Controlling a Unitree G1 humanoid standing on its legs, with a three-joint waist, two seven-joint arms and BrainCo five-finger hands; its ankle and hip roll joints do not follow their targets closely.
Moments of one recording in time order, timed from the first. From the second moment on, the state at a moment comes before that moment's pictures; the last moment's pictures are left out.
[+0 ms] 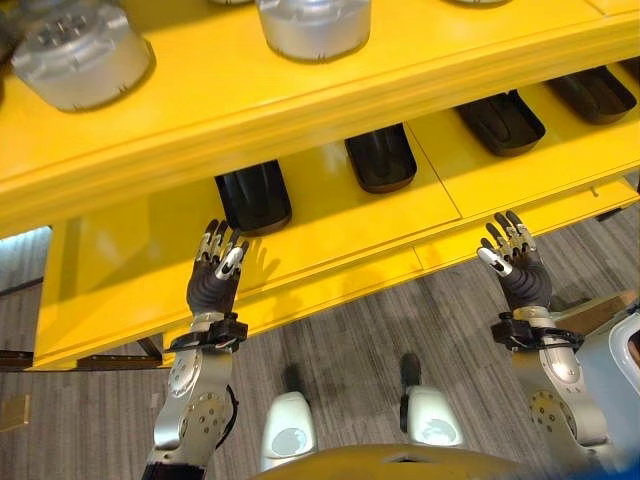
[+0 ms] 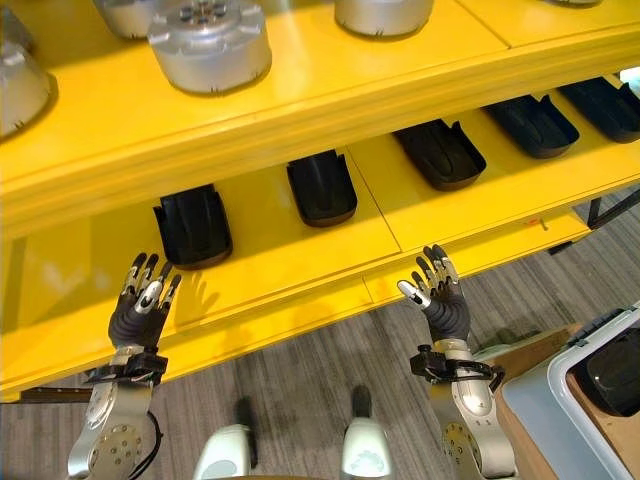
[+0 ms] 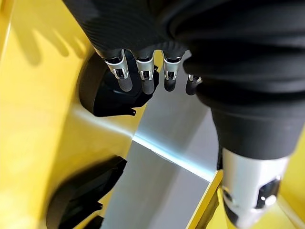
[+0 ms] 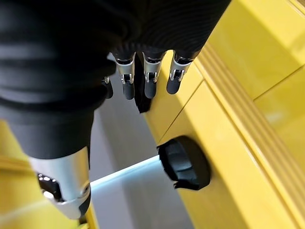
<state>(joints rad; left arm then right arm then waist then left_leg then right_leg) 0.30 0.28 0.02 -0.21 -0.83 -0.18 0.07 0.23 -0.36 0.05 -0.23 0.64 -0.13 -0.10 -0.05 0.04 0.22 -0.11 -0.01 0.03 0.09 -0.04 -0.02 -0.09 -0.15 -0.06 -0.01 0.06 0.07</state>
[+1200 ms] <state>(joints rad) 0.31 0.33 0.06 -0.22 -0.75 -0.13 0.09 0.07 -0.24 0.17 -0.10 0.68 -0.03 -0.06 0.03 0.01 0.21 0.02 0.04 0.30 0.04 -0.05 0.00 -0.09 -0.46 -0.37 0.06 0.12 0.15</state>
